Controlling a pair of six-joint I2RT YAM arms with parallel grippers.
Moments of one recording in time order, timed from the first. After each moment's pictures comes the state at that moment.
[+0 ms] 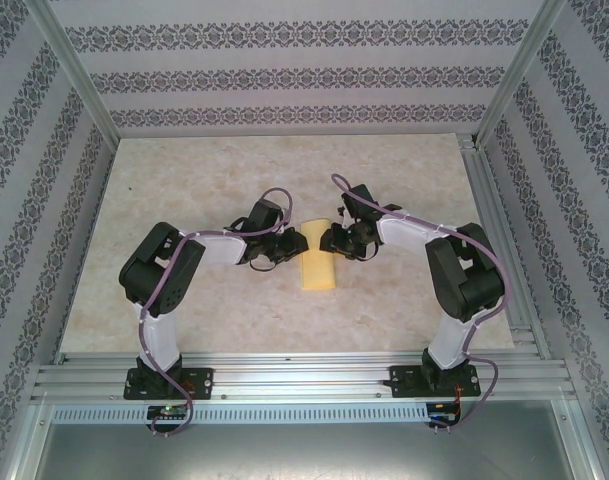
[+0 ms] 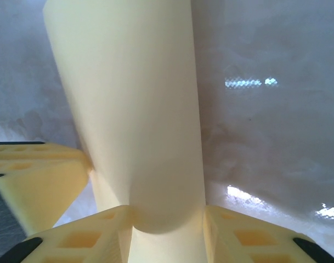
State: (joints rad) left arm -0.56 1.91 1.00 0.10 0.49 -0.95; right arm 0.44 1.81 1.09 -0.46 -0.38 0.60
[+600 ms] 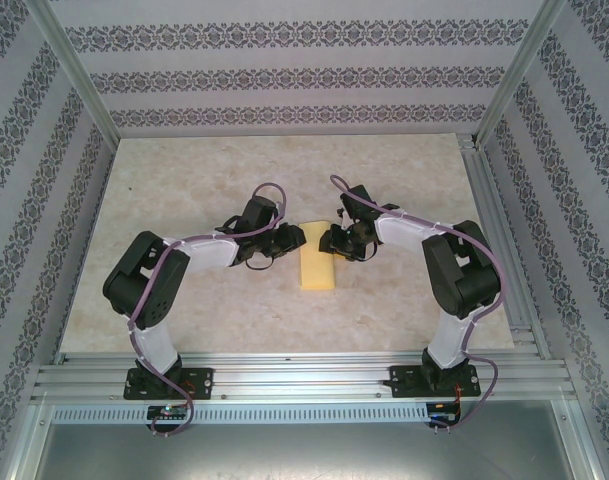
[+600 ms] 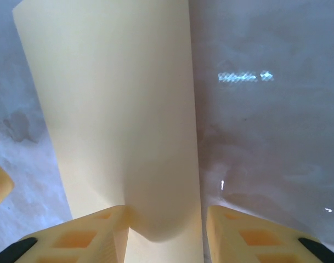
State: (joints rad) left arm -0.56 1.80 0.96 0.09 0.41 -0.94; right arm 0.44 1.83 1.10 -0.47 -0.38 0.60
